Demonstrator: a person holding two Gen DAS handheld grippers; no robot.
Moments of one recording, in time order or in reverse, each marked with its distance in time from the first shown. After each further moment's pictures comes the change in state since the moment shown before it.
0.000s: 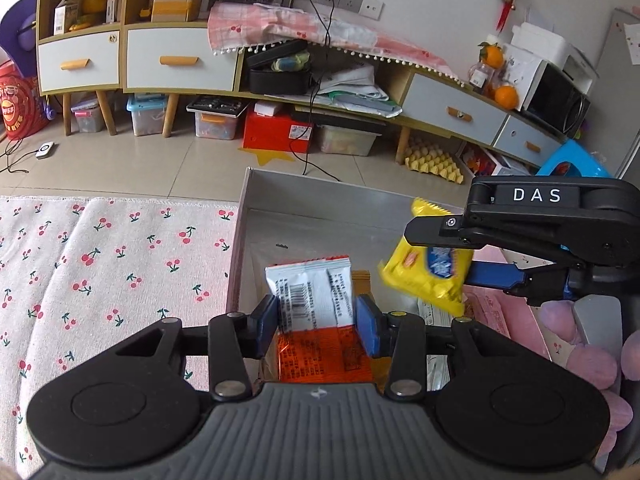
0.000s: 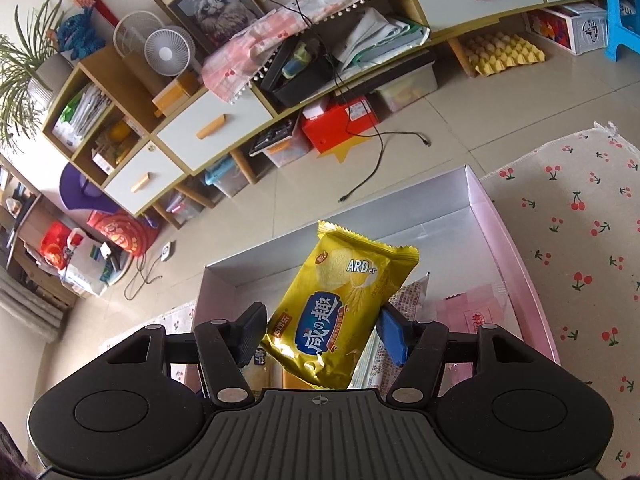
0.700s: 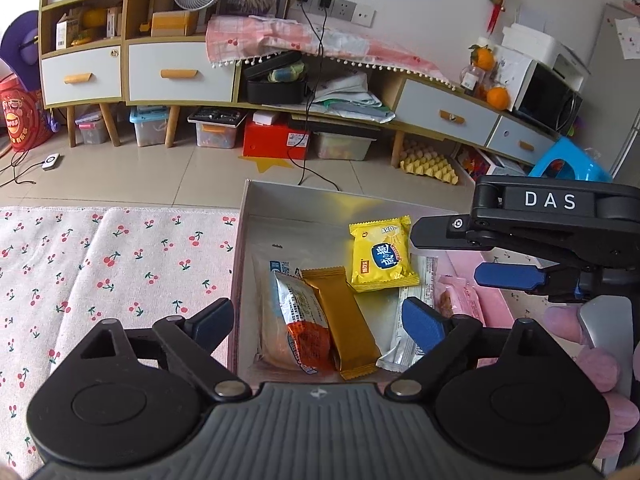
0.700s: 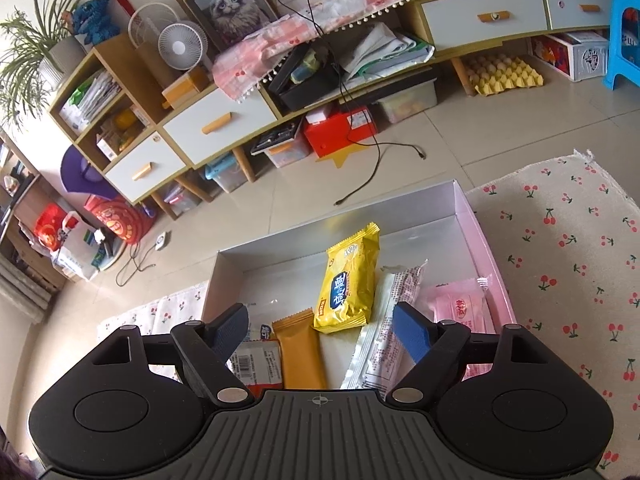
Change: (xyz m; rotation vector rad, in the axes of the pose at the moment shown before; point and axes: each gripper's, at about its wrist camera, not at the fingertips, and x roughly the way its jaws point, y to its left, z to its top) left arm -0.033 -0.013 0.001 0.020 -0.009 0.013; right arm -0.043 0.016 -0.006 -0.075 -0.007 -0.045
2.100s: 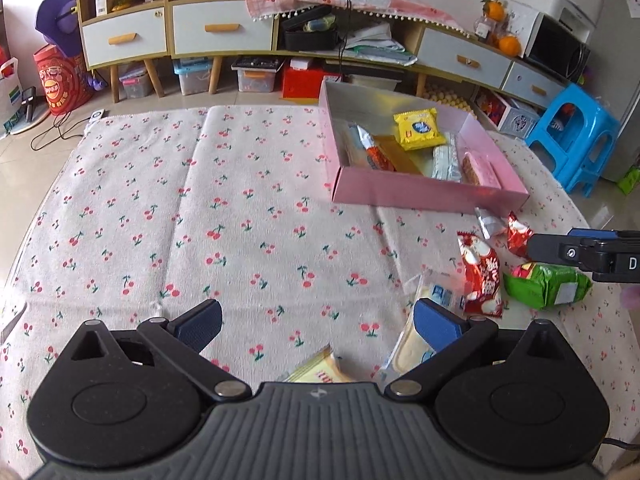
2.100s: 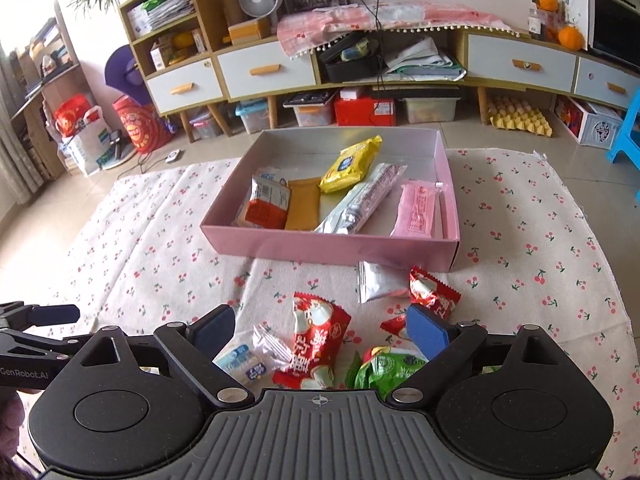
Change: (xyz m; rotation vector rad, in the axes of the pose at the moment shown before) left arm -0.085 0.041 -0.087 0.034 0.155 0.088; right arm -0.097 0.009 -0.126 -0.346 0.042 -0.062
